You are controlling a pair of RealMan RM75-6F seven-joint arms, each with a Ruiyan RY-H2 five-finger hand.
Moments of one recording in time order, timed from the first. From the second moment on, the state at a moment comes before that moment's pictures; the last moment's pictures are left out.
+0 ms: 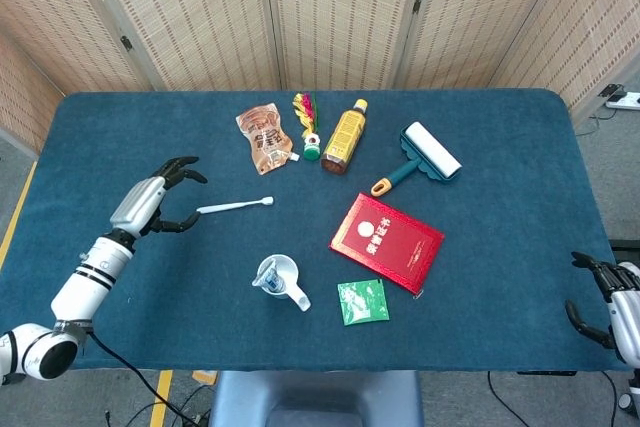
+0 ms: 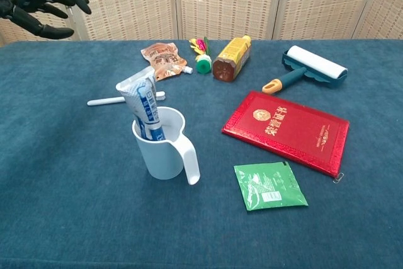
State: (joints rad) left arm -0.71 -1.15 -0.23 -1.61 1.17 0.90 -0.35; right arm -0.01 -1.09 0.03 -1.50 -1.56 1.57 0.28
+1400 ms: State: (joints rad) left arm -1.08 -1.59 -0.11 -1.08 0.44 0.57 0.37; right arm -0.01 -1.08 0.03 -1.53 -1.55 1.55 0.26
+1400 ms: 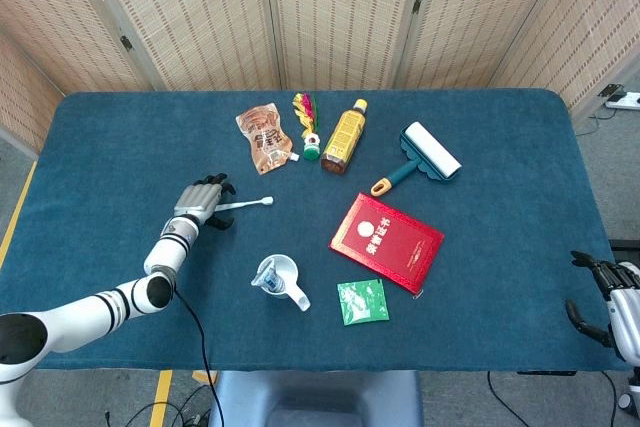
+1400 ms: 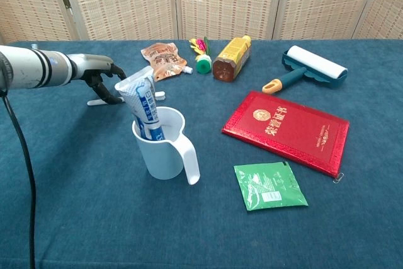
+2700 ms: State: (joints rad) left arm -1.07 -1.62 -0.10 -1.12 0.55 0.66 0.42; right arm -0.02 -1.09 0.03 -1.50 -1.53 1.54 0.27
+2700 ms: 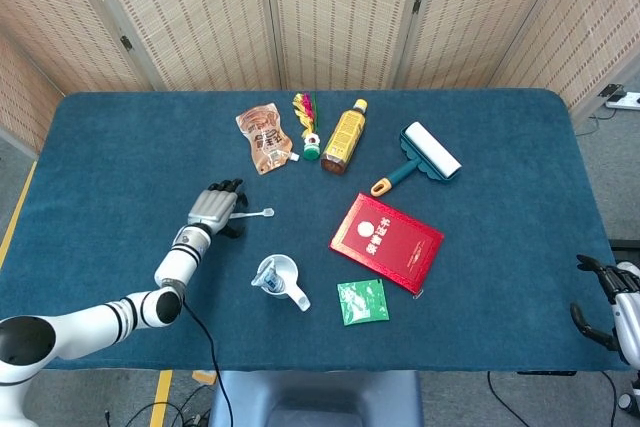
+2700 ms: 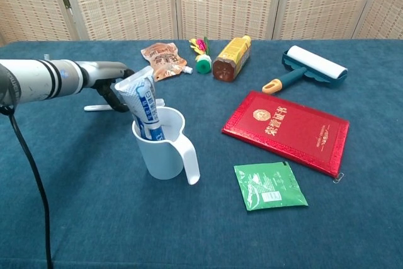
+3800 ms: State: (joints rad) left arm -0.98 -1.63 -0.07 -1.11 0.87 0.75 0.34; right arm -0.02 -1.09 0.03 -1.50 -1.54 1.54 0.27
